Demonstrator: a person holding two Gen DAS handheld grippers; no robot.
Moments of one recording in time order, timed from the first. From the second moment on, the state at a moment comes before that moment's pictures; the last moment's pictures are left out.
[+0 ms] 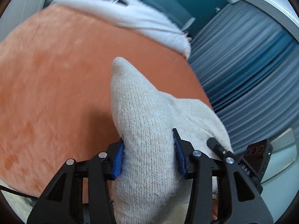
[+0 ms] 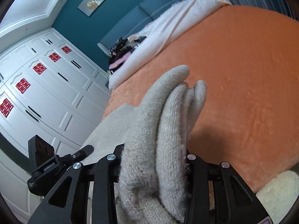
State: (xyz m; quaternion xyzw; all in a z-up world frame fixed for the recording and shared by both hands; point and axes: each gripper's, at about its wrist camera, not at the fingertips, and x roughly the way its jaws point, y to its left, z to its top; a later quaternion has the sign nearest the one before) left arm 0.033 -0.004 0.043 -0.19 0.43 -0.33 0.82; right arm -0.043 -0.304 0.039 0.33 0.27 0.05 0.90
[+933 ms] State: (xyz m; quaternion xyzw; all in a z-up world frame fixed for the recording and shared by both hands) left arm 0.114 0.064 -0.014 -0.08 0.45 -0.17 0.87; right arm 0.093 -0.245 -0.064 0.25 0.41 0.03 0.87
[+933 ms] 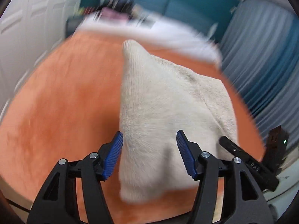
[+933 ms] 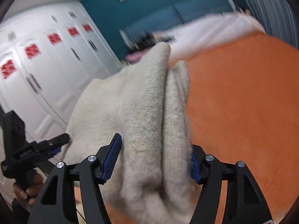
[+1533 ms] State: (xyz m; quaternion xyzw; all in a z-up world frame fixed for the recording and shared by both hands) left arm 0.107 0.060 -0.115 -0.02 0.54 -0.09 0.84; right arm 0.096 -0.255 -0.108 0.28 0.44 0.01 0.85
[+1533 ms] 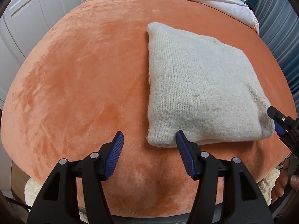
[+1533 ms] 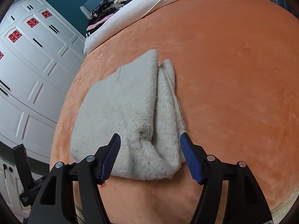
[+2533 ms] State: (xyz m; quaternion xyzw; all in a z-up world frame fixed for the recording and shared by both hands) left arm 0.093 0.098 -0.110 -0.08 0.53 -0.07 0.84; right arm 0.105 -0.258 -0.107 0.29 0.45 0.05 0.84
